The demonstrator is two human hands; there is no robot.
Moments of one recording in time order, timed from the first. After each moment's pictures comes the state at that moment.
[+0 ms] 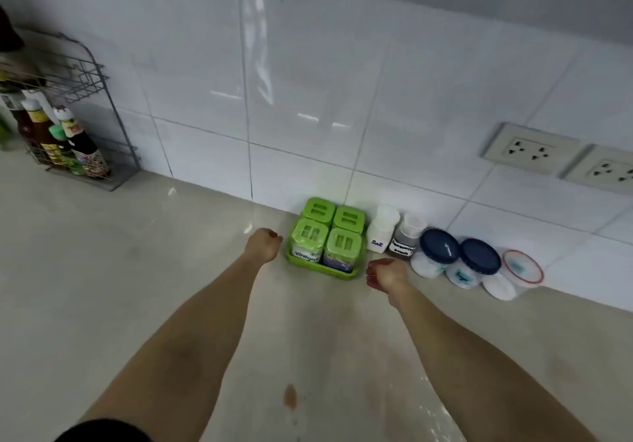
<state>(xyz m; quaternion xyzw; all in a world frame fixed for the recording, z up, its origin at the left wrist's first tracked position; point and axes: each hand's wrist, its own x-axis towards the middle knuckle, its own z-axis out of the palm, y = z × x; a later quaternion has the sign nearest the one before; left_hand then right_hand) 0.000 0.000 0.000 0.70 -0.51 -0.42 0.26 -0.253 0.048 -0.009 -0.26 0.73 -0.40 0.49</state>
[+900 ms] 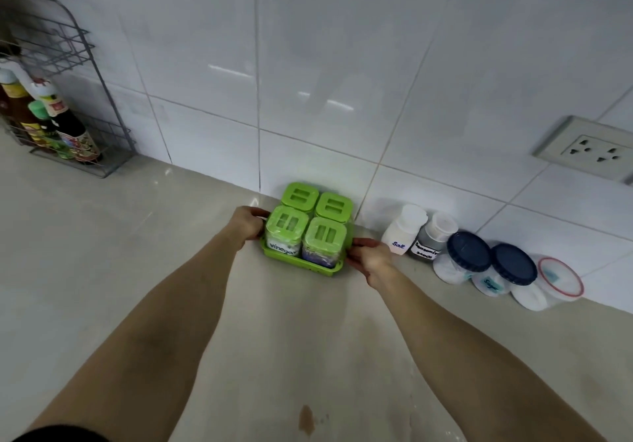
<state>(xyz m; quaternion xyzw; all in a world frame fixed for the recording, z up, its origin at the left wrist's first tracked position) 0.058 -0.067 -0.014 0.68 -0.43 -0.51 0.30 -0.185 -0.012 -0.018 -0.23 0.66 -0.46 0.55</state>
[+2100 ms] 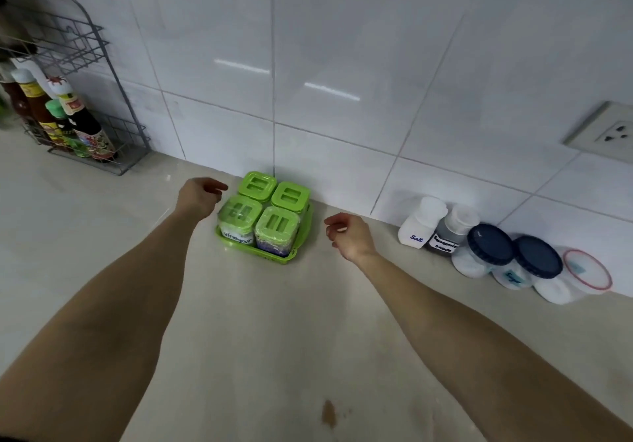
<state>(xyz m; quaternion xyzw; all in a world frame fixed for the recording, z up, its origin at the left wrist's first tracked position) 0.175 -0.081 0.002 0.74 -0.48 -0.34 0.33 -0.122 -0.030 -0.019 -0.53 0.68 -0.31 0.40</state>
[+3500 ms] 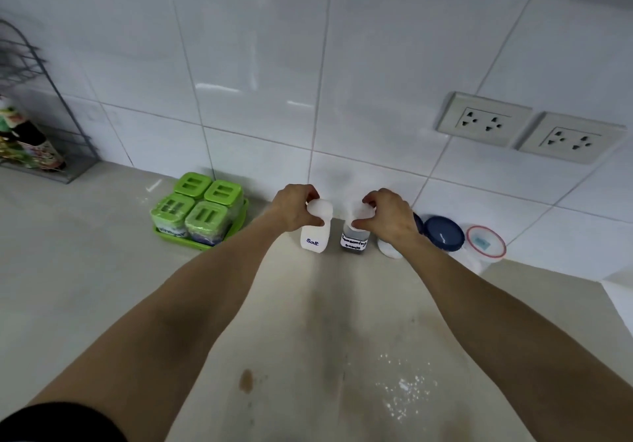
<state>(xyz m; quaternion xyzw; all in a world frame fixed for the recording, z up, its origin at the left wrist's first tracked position) -0.123 -0.022 0.054 0.56 -0.76 -0.26 0.18 -0.332 0.020 0.073 -0.66 0.72 -0.13 0.13</state>
